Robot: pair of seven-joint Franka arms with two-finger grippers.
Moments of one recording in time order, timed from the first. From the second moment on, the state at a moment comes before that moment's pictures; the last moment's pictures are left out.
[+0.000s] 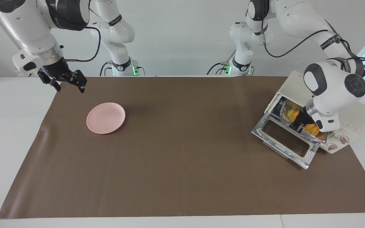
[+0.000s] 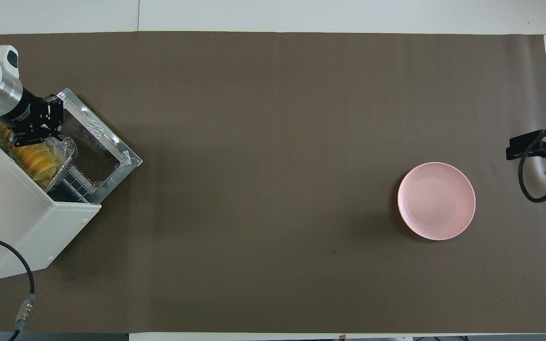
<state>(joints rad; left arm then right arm) -0.43 0.38 0.54 -1.59 -0.17 1.73 -0.72 -0.15 -0.07 0.07 -1.74 -0.02 1.64 0.01</state>
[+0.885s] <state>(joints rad) -0.45 0.31 0.54 -1.74 -0.07 1.82 -0.72 -0.15 -0.07 0.07 -1.74 -0.02 1.64 0.01</state>
